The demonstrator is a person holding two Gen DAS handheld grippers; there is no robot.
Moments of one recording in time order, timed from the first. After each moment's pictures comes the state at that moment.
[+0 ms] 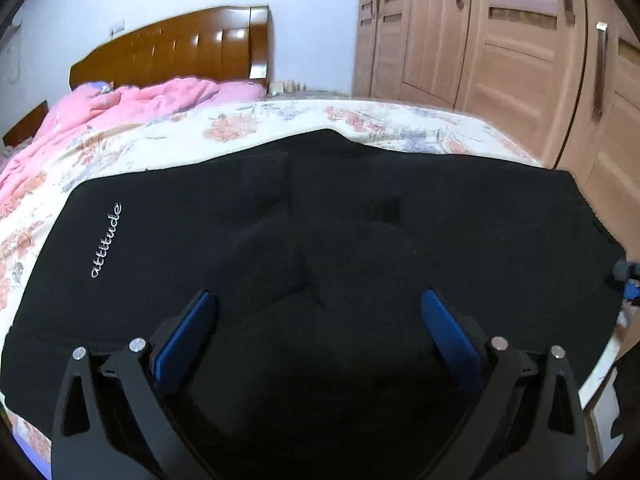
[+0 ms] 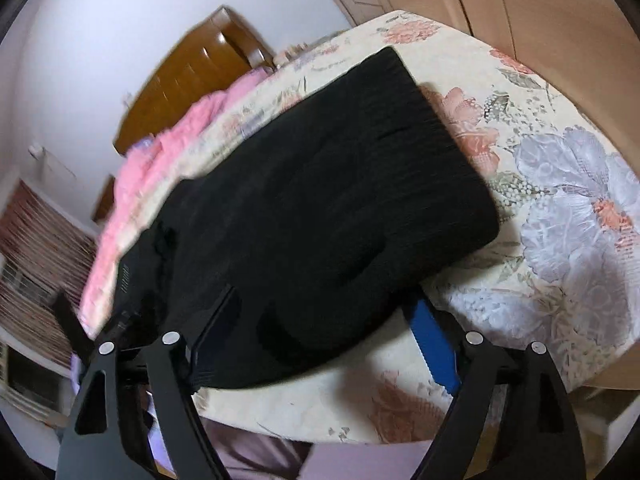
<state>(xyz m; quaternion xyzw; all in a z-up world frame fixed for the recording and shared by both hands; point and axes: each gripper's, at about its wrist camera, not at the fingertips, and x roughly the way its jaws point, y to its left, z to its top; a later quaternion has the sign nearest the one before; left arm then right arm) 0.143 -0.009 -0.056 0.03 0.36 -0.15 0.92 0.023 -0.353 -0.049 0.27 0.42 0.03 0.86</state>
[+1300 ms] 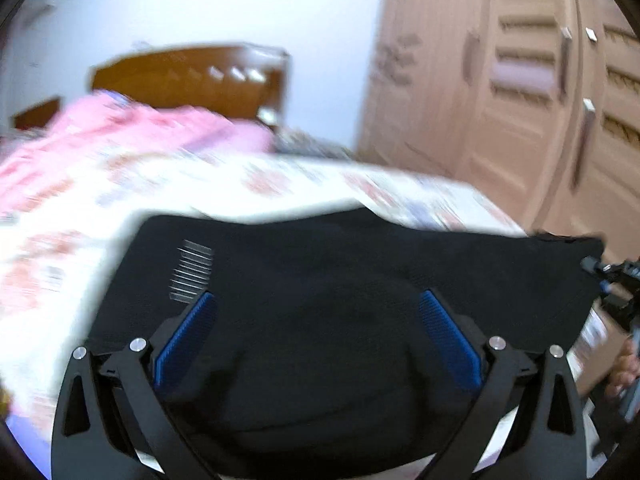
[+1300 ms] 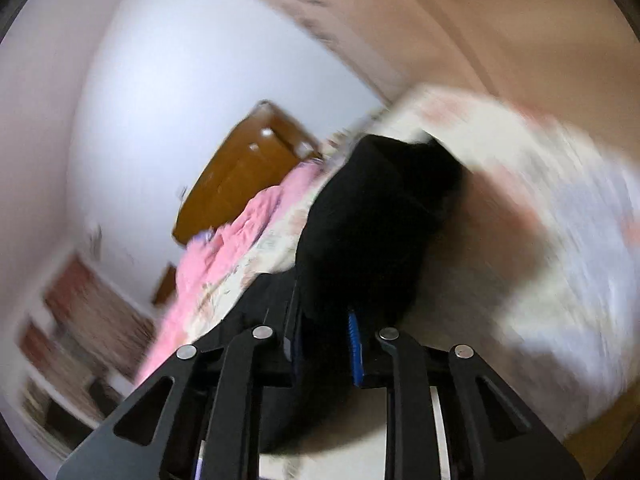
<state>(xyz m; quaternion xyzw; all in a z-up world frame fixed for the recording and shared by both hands) 0.098 0.081 0.000 -0.04 0.25 -0.12 0.96 0.015 -0.340 0.003 0.34 0.22 0.07 0.91</state>
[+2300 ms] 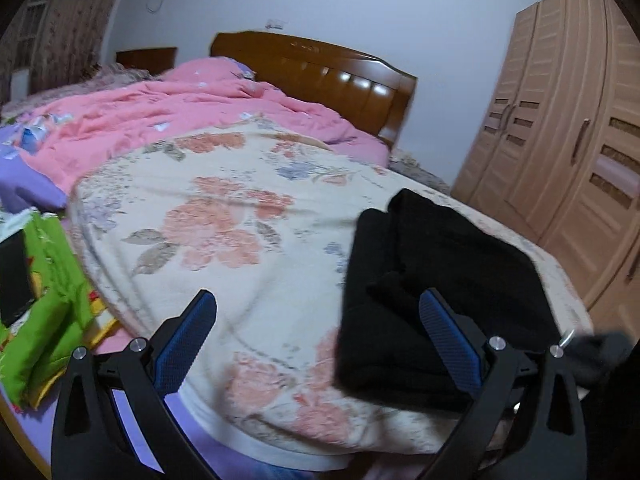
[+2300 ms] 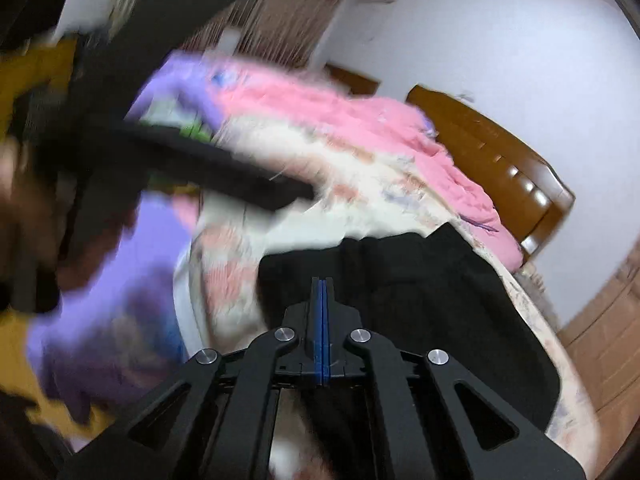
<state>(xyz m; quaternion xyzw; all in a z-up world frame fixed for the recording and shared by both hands) 0.055 0.247 -0.007 -0.16 0.29 0.00 0.94 0.026 0.116 -0.032 -0.35 0.20 0.35 0.85</state>
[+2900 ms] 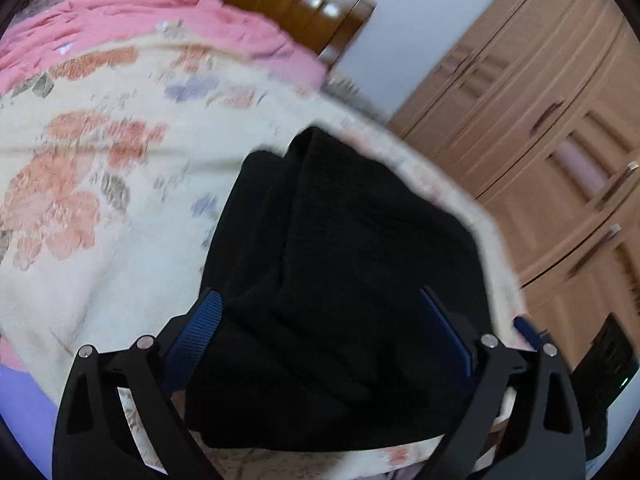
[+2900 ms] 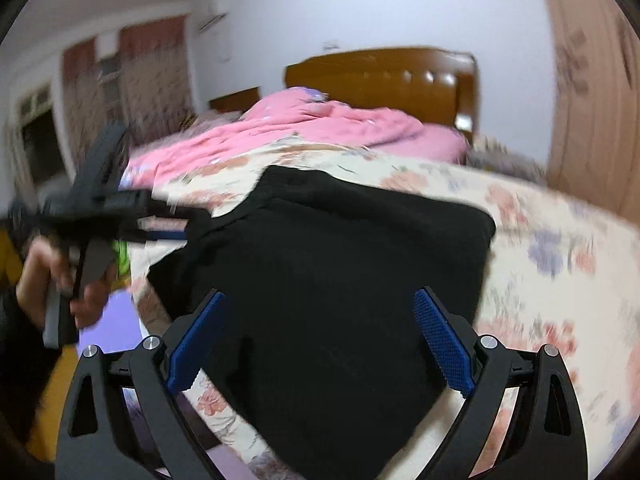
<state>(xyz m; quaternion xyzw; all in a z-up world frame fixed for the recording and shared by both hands) 0.159 0.193 -0.028 -0.22 0.43 -0.13 0.87 0.084 -0.070 -0.005 -0.01 0.29 0.26 0.92</state>
